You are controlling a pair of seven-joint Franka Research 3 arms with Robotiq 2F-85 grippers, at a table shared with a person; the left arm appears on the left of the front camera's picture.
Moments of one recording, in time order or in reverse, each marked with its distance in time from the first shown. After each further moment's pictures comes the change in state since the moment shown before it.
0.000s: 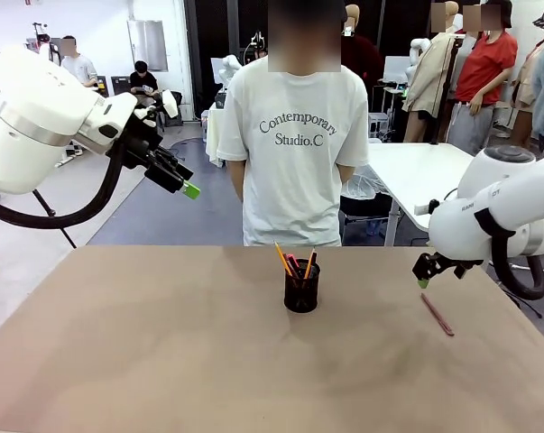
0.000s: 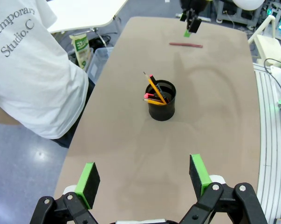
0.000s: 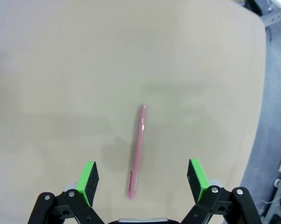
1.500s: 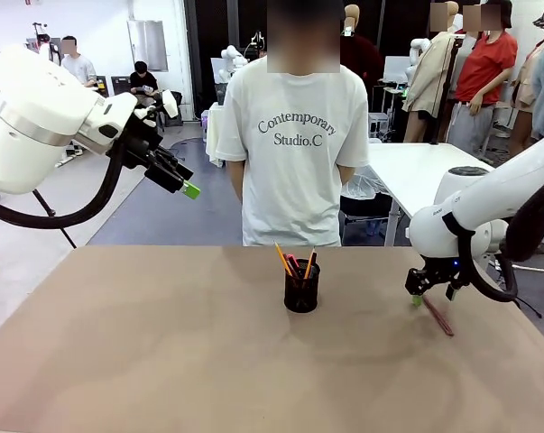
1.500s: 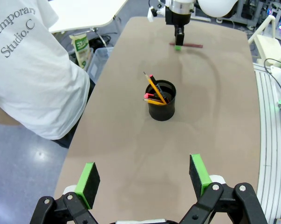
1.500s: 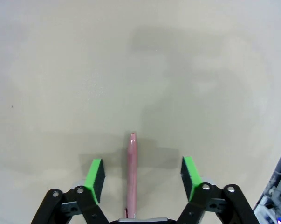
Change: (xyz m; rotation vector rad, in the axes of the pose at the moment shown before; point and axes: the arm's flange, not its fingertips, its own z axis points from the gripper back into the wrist) left arm 0.000 0.000 0.000 0.000 0.000 0.000; right arm 0.035 -0.013 -0.082 0.019 0.219 -0.093
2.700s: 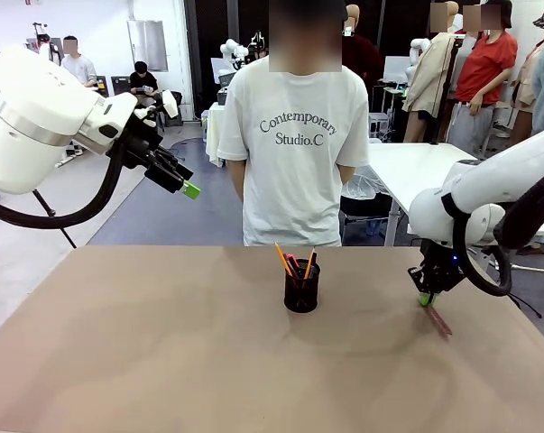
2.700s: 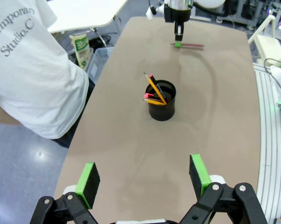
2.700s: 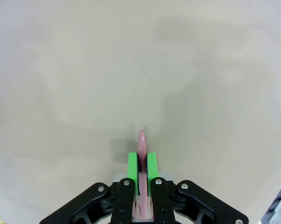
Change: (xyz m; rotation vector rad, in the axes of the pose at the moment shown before) left arm 0.000 0.000 0.000 0.000 0.000 0.000; right arm 0.004 -0.002 0.014 0.146 0.038 -0.063
